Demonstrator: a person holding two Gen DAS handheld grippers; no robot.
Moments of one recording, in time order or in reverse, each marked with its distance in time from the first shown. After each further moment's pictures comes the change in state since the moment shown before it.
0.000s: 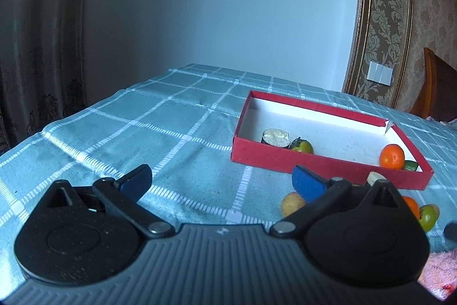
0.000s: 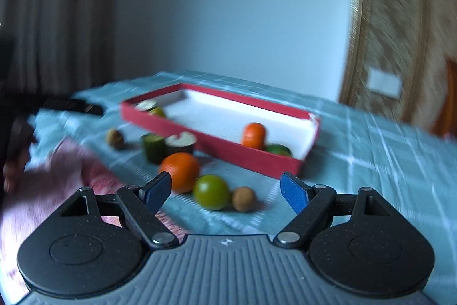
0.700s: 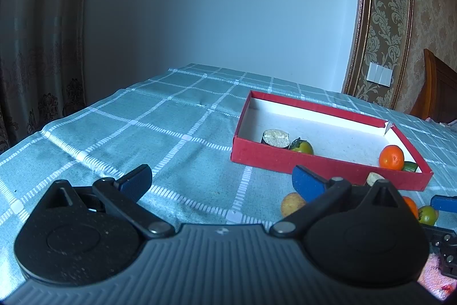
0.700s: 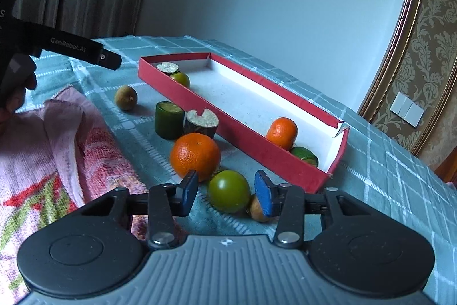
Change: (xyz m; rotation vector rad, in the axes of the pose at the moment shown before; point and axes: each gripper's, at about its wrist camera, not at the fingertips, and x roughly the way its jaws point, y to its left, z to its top) left arm 0.000 0.000 0.000 -0.002 -0.002 0.001; right arm 0.038 0.018 0.006 -0.208 0.113 0.007
